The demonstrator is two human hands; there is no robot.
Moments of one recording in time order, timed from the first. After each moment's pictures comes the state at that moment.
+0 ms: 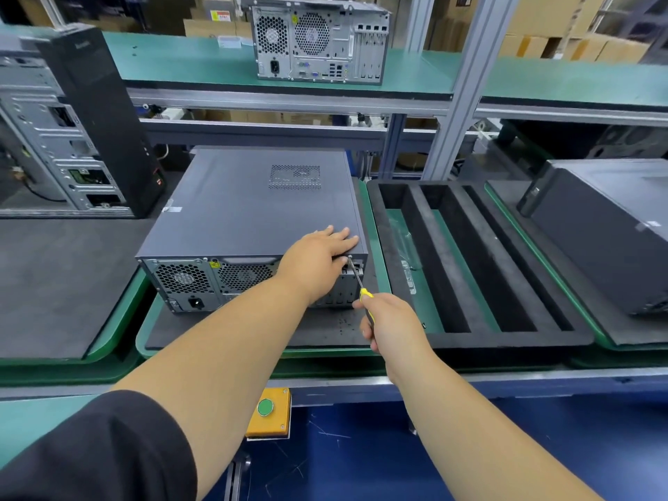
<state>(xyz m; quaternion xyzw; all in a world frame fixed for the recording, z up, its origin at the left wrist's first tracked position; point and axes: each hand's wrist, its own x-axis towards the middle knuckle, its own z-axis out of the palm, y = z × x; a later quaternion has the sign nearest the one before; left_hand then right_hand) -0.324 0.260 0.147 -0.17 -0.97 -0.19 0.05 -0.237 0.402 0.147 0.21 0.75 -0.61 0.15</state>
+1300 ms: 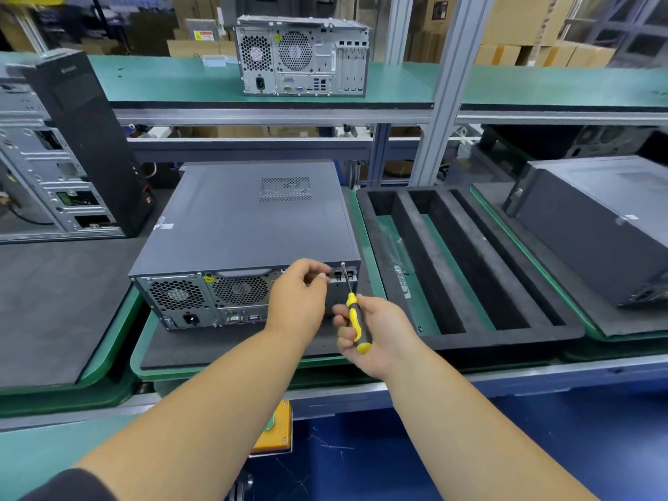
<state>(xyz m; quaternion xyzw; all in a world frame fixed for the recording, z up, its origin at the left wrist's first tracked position) -0.267 0.269 0.138 0.07 -0.81 -0.57 0.12 -0.235 0.393 0.153 0.26 0.42 -0.82 0.27</state>
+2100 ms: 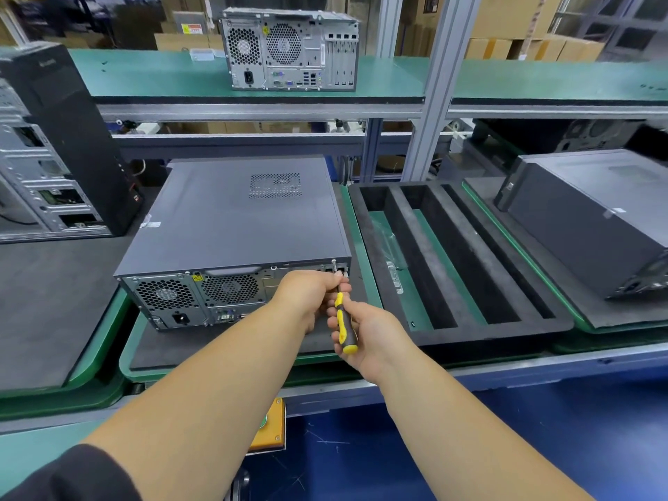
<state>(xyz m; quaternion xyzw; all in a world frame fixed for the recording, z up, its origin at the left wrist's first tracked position) -0.284 0.294 0.155 0.19 -0.64 -0.72 -0.19 -0.227 0.396 0.149 0.24 0.50 -0.80 0.24</state>
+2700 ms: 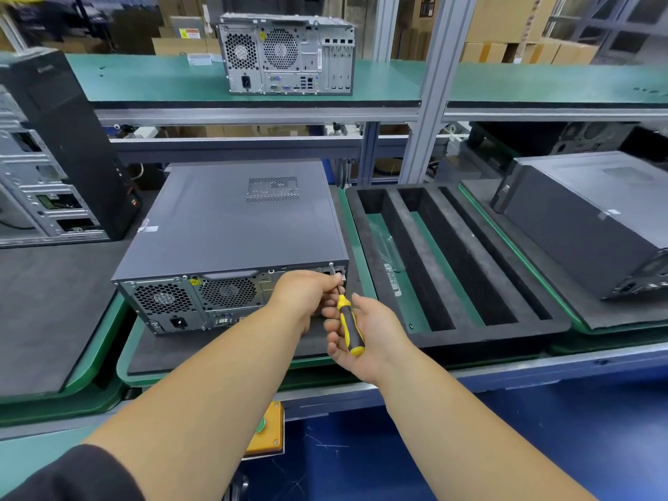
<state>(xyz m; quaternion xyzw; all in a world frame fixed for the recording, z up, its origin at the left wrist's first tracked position) -0.285 0.291 0.155 0.17 -0.68 -0.70 -0.15 -0.230 0.398 0.152 0.26 0.43 -0.82 0.27</state>
